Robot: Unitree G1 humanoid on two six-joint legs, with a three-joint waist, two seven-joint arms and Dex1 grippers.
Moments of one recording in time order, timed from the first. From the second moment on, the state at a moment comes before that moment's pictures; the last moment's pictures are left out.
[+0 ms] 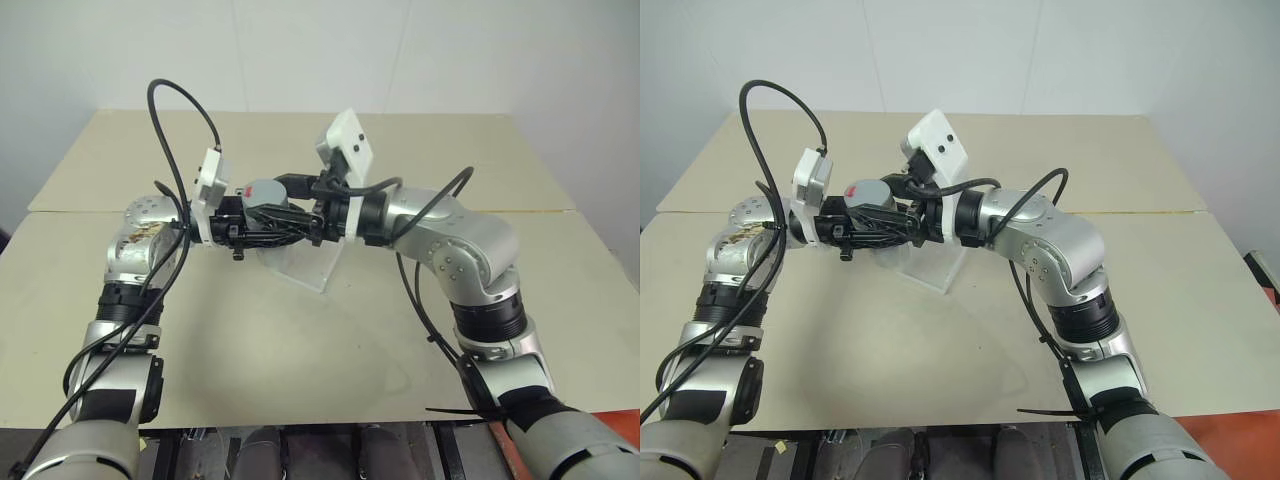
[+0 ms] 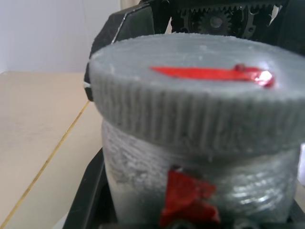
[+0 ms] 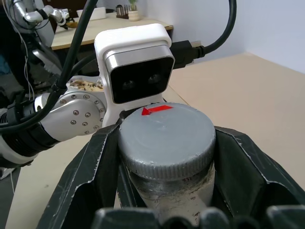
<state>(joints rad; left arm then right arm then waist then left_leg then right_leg) -0.83 0.56 0.00 0.38 -0.50 0.27 -1.52 -0.93 -0.26 0.18 -0.21 0.61 0.89 0.61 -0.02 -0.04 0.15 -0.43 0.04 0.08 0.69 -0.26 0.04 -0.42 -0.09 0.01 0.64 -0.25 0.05</state>
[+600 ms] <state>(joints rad) -0.77 0.77 -0.25 0.19 -0.86 0.27 -1.60 -1.08 -0.27 0.22 0.24 0.60 0.55 1.40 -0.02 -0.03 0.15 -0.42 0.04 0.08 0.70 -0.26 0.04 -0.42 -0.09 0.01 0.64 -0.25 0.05</state>
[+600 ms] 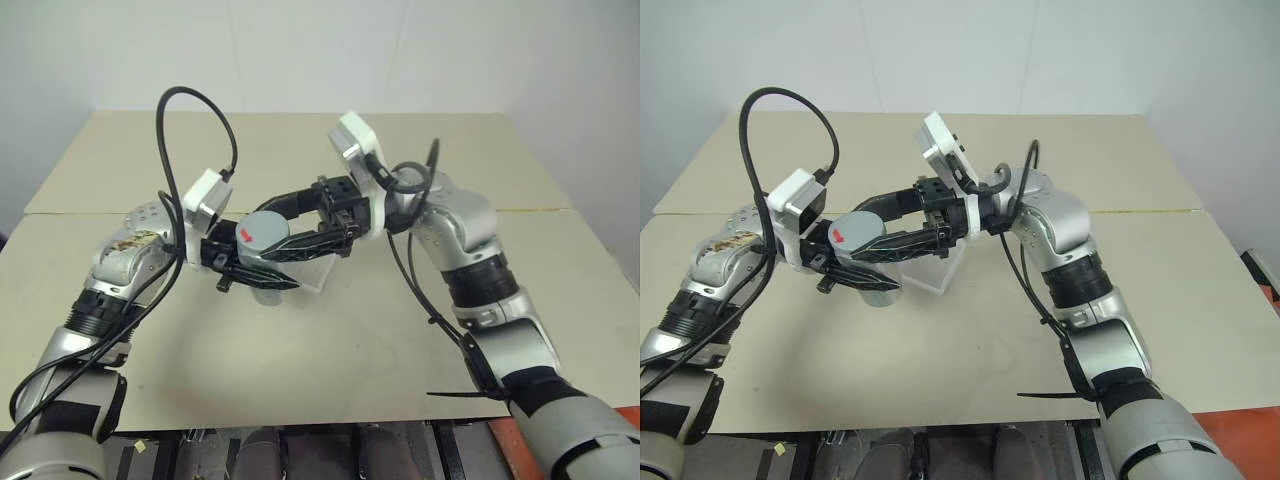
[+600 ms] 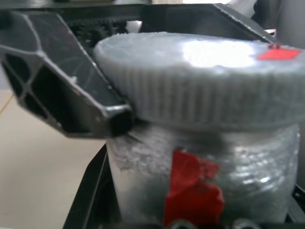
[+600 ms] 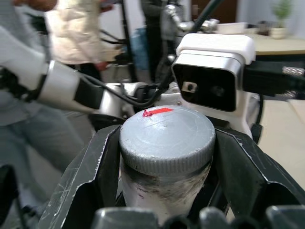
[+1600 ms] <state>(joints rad) -0.70 0.62 -0.02 0.35 -0.55 0.22 -1.35 -0.82 -0.17 0.23 -0.30 0.43 0.77 0.53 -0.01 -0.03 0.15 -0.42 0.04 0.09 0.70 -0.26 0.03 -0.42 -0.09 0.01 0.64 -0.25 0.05</state>
